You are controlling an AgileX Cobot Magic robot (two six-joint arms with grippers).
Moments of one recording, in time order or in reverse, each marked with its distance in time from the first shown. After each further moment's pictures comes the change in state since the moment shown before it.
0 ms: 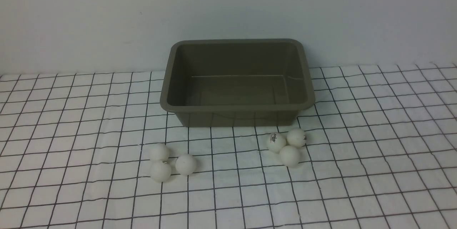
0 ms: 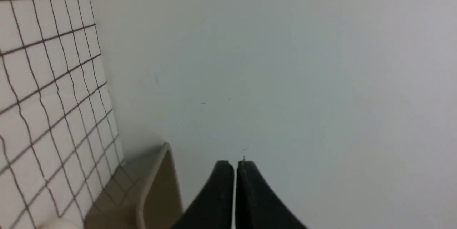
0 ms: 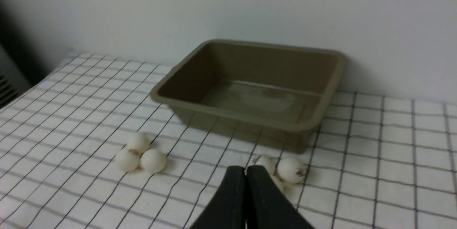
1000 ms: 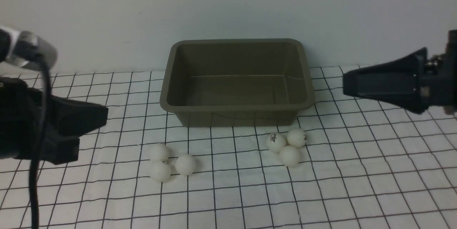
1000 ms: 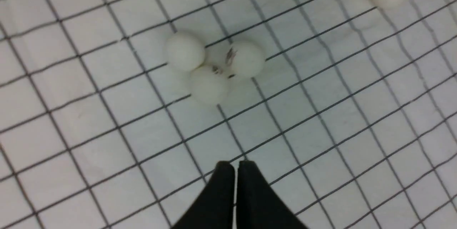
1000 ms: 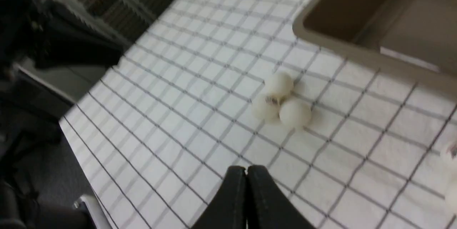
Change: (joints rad) right arm 0.356 0.940 -0.422 0.235 0.111 -0.121; left arm 0.000 1.197 -1.004 1.184 1.117 0.367
